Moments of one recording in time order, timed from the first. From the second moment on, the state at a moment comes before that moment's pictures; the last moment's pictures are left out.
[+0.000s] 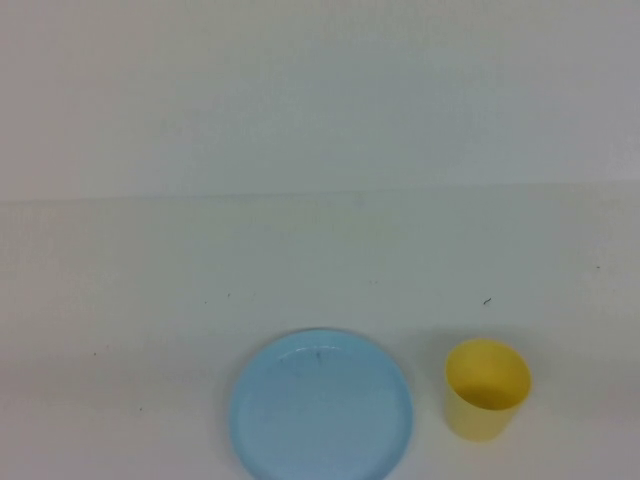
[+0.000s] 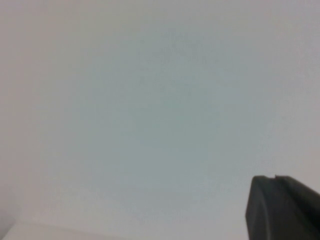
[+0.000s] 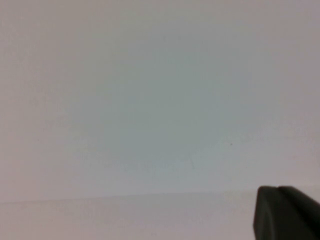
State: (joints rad) right arm -0.05 -0.01 -0.24 -0.02 0.29 0.05; left arm -0.10 0.02 -0.26 0.63 0.13 -0.87
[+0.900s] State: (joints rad) right arm -0.05 0.24 -0.38 0.13 0.60 -0.15; left arm -0.46 0.51 -0.55 0.97 0.73 -0.80
